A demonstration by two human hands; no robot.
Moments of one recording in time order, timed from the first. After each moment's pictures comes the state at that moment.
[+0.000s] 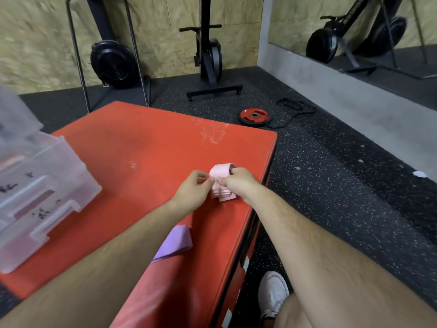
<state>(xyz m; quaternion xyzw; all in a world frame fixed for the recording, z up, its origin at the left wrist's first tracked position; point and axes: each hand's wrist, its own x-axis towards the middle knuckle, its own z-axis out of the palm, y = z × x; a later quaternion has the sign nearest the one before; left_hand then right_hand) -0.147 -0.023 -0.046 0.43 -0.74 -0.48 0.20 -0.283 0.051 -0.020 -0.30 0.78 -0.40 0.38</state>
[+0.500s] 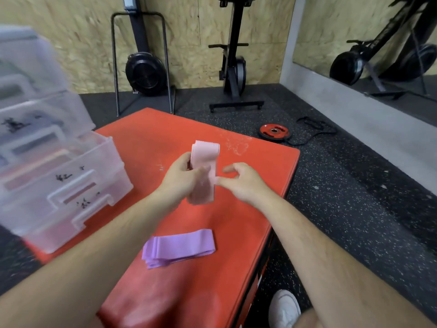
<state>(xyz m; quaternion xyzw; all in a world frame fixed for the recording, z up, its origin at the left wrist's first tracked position) -0.075 -0.038 0.034 0.37 -0.68 -0.52 0.35 -0.235 0.042 0.021 -0.48 0.72 -0.42 0.27</state>
